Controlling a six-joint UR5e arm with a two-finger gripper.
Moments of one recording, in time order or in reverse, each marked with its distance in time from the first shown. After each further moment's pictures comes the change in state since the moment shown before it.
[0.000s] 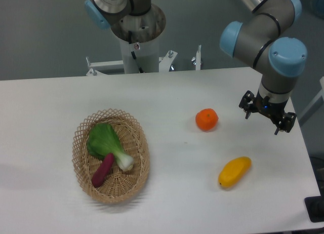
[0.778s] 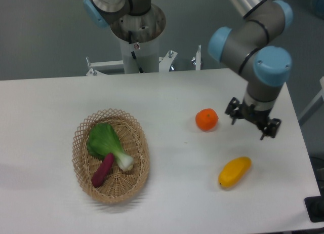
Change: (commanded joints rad) arm -0.161 0.015 -0.072 0.002 -0.014 -0.234
